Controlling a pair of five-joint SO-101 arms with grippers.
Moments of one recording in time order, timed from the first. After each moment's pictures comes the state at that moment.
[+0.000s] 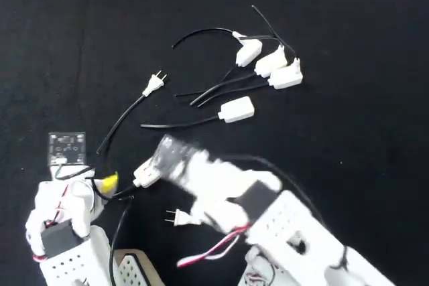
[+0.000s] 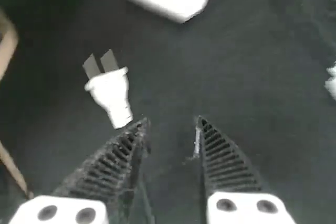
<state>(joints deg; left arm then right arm) -30.2 -104.0 89.9 73.8 -24.0 -48.4 -53.2 63.4 70.5 19.9</state>
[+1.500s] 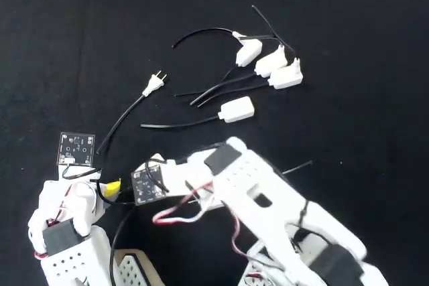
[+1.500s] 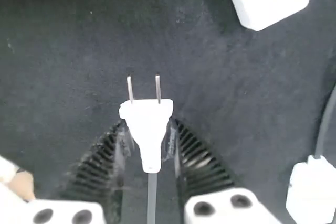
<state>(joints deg) -29.3 -104.0 91.9 73.2 -28.4 -41.6 -23.6 48.0 69.8 61.3</state>
